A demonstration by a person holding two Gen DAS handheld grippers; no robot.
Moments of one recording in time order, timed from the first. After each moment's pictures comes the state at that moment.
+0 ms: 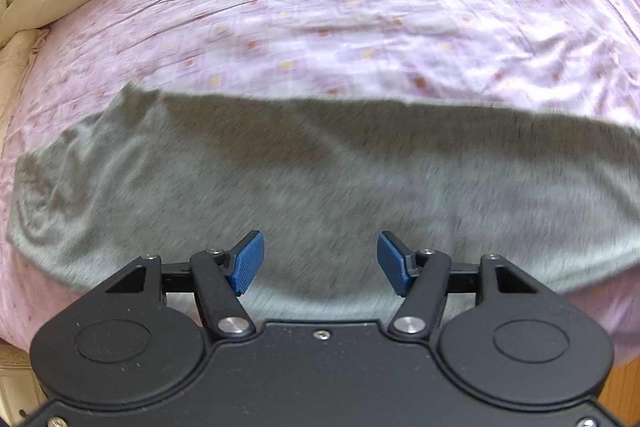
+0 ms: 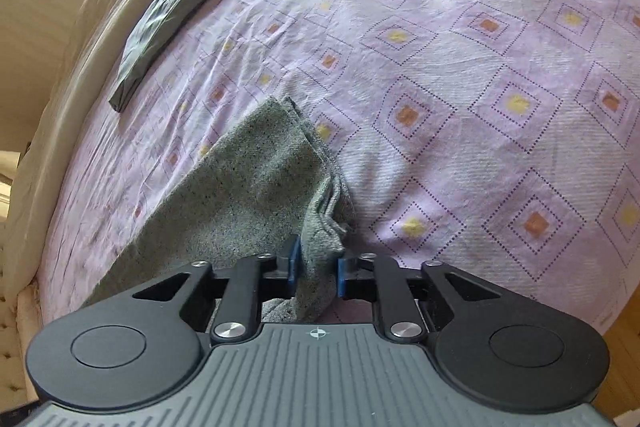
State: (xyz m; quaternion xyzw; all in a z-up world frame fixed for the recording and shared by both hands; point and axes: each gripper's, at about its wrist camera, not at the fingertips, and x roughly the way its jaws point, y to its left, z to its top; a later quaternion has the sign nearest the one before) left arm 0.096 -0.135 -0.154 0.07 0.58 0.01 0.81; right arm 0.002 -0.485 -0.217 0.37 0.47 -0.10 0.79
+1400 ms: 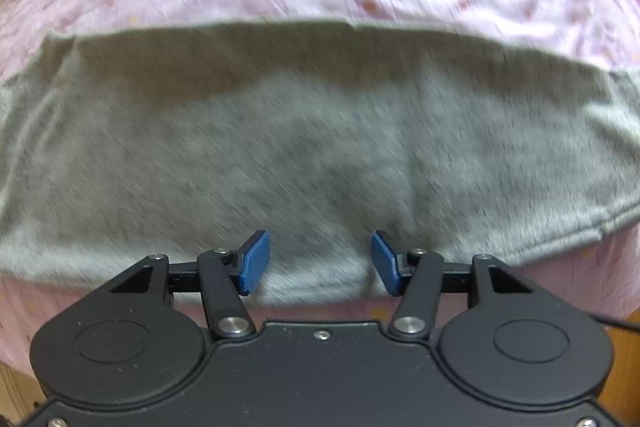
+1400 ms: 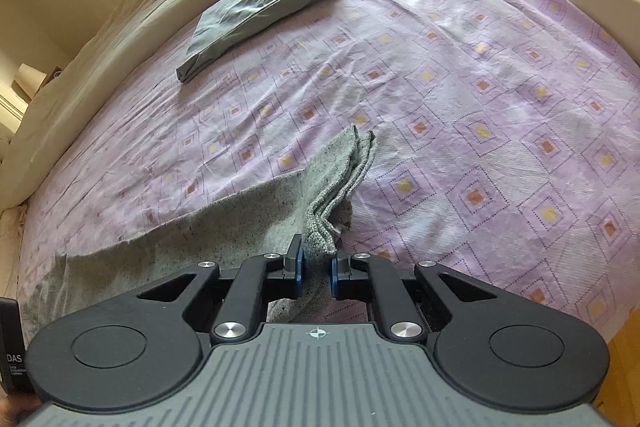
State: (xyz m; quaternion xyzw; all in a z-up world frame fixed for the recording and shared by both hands) left arm 0.086 -0.131 -0.201 0.04 0.63 -0.07 0.77; right arm 0.020 -0.445 -0.150 0.24 0.46 -0.06 0.85
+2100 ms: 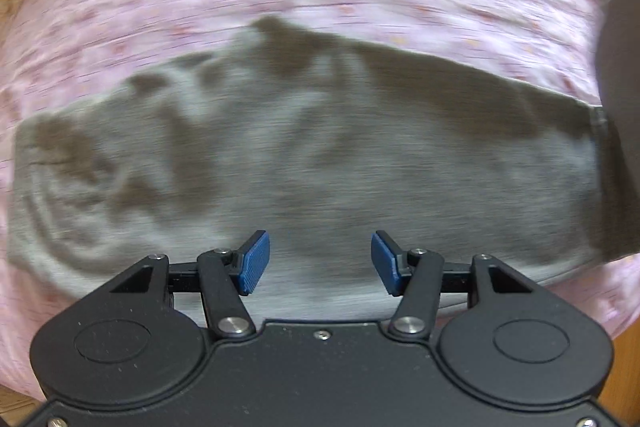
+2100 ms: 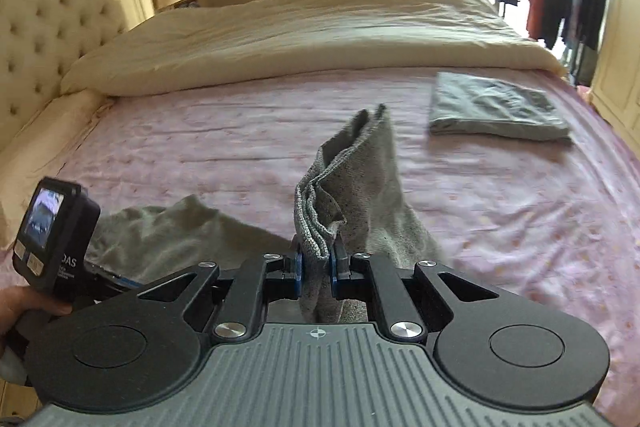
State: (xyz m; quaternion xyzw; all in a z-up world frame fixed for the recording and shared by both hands) left arm 0.118 0.111 -0.179 0.02 0.61 -0.06 0.79; right arm 0.059 -0.115 -0.086 0.03 0.40 0.11 0.91
